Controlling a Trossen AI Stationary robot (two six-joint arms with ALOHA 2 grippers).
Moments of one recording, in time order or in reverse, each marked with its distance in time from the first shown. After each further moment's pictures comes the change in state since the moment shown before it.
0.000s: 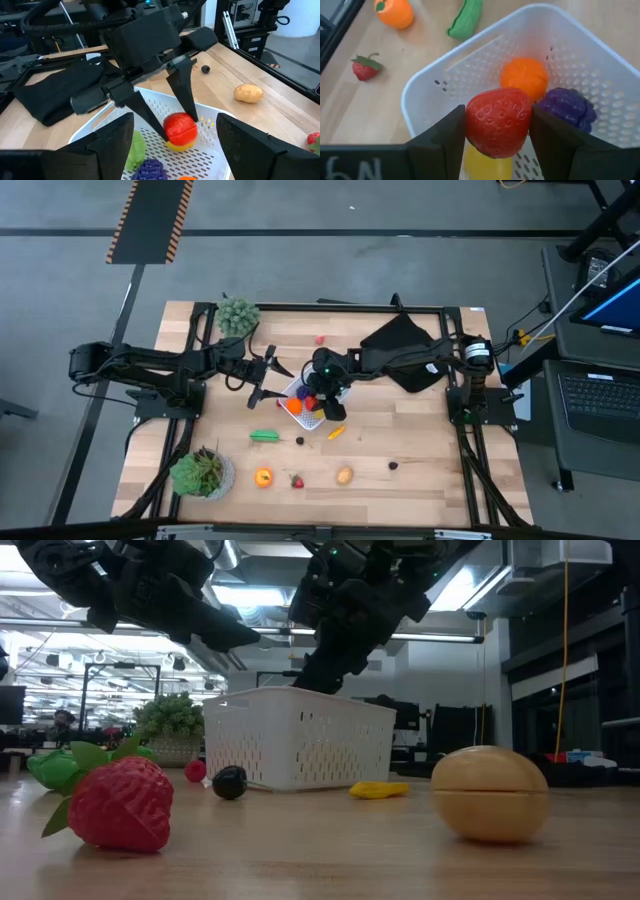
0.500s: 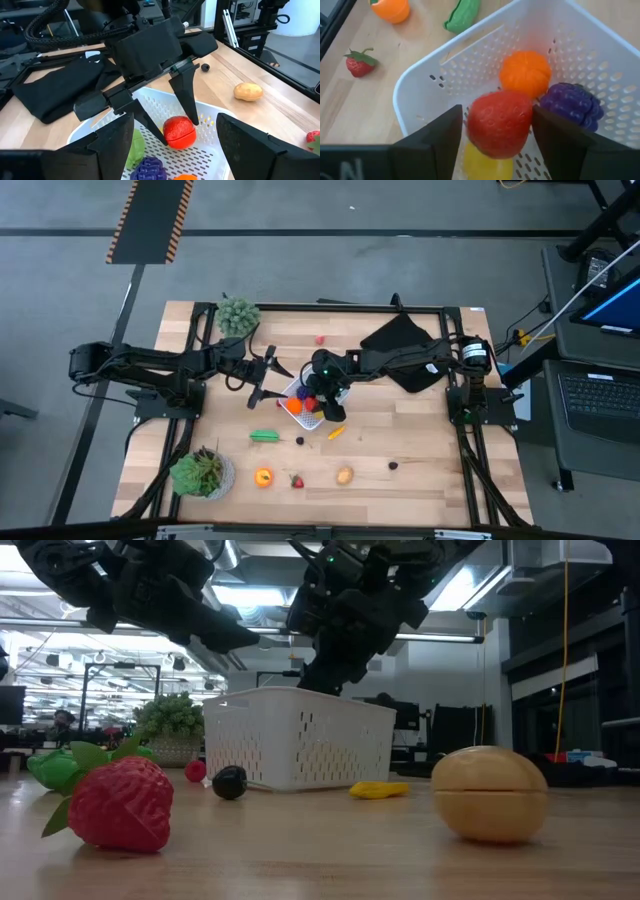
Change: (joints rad) left arm 0.000 0.000 0.000 -0.011 0.000 0.000; right arm 0.000 0.020 0.000 0.005 0.000 0.001
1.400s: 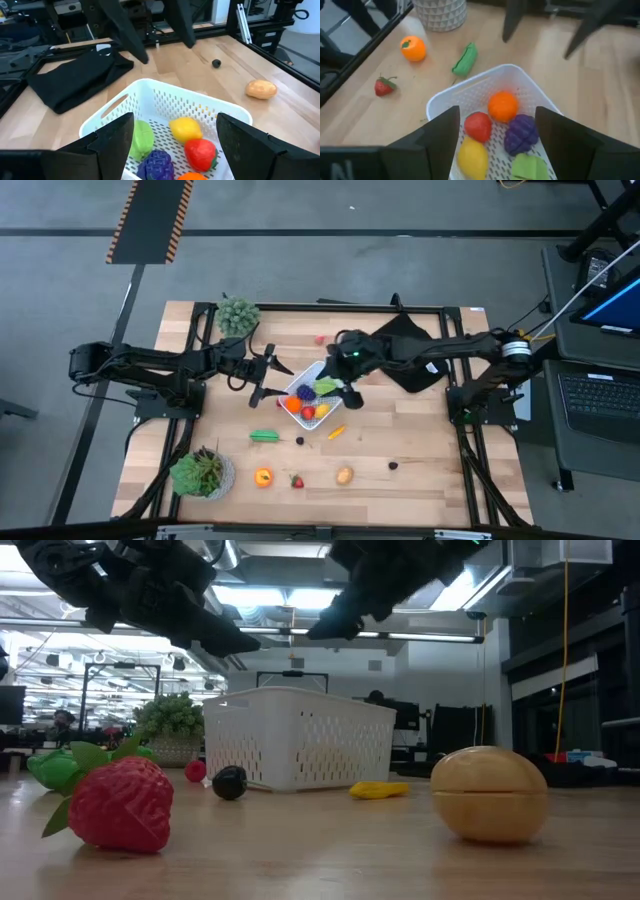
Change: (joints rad) left arm 0.001 0.000 0.000 -0.013 -0.056 -0.010; right arm -0.052 -0.309 -0.151 0.075 0.002 -0.106
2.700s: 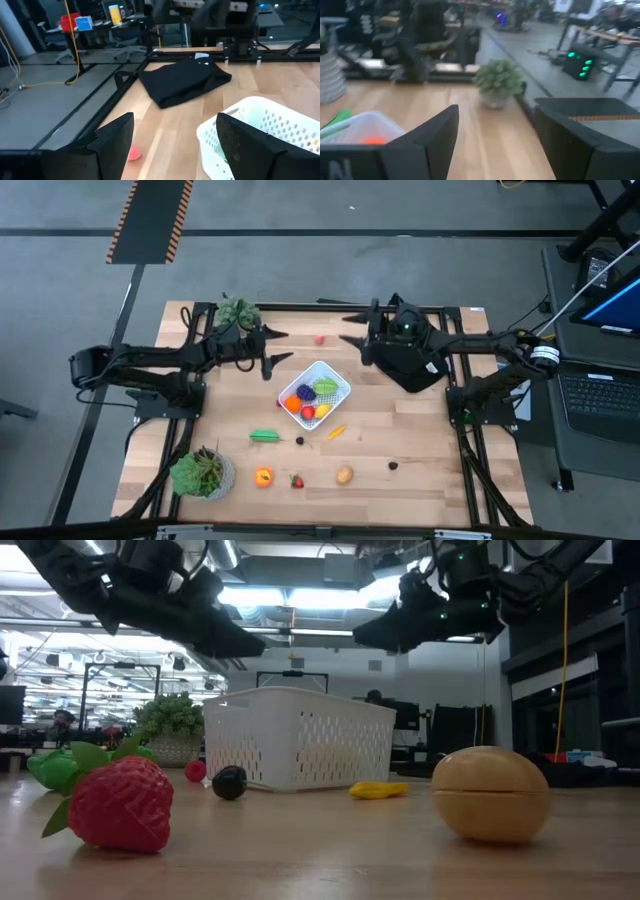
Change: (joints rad) left arm 0.171 0.014 0.000 0.134 -0.286 -0.071; right arm -0.341 -0.222 -0.496 0.817 0.079 0.084
